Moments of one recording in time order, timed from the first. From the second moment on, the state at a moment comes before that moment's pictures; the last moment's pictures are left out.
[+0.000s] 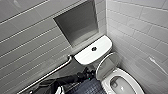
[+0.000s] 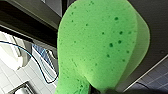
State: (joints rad) left arm 0.46 3.02 -2.18 -0.99 0.08 0.07; right arm -1.66 2.72 -2.31 -0.08 0.50 0.24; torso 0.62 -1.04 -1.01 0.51
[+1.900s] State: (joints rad) left arm 1.17 2.58 -2.00 -0.35 0.26 0.24; right arm -1.62 2.84 -2.50 0.24 0.22 -0.11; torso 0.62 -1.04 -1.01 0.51
